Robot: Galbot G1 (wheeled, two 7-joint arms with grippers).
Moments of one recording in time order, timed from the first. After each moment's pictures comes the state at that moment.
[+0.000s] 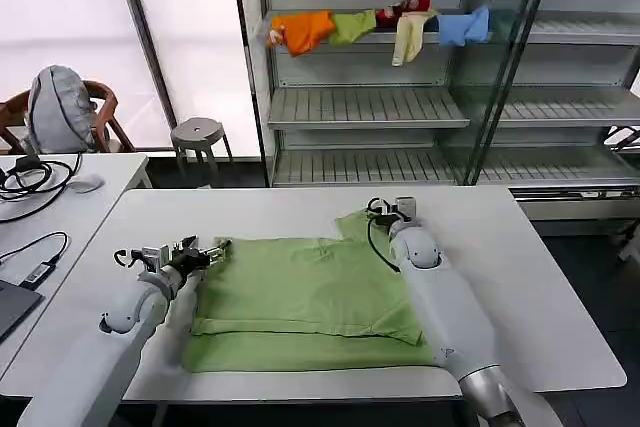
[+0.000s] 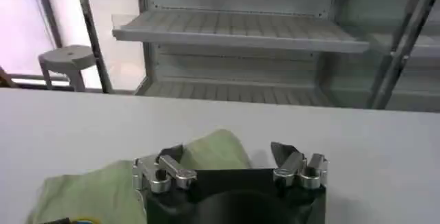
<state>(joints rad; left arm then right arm) 0.80 -0.97 -0.24 -1.45 -0.62 0.43 0.01 -0.43 1.44 0.19 1.04 0.33 -0.50 0.14</state>
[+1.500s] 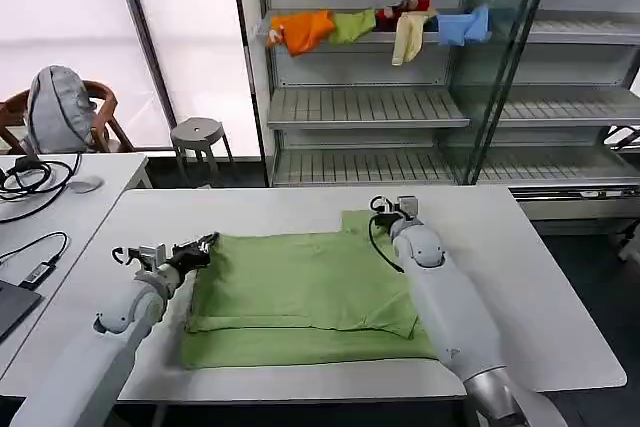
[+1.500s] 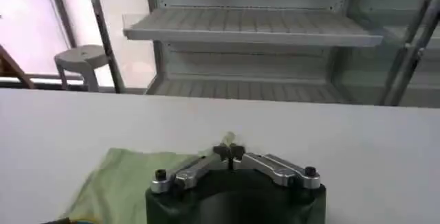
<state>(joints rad) 0.83 -0.94 -0.26 -1.50 -0.63 0.41 0.06 -0.49 1.36 0.18 1.23 0.42 -0.56 0.13</state>
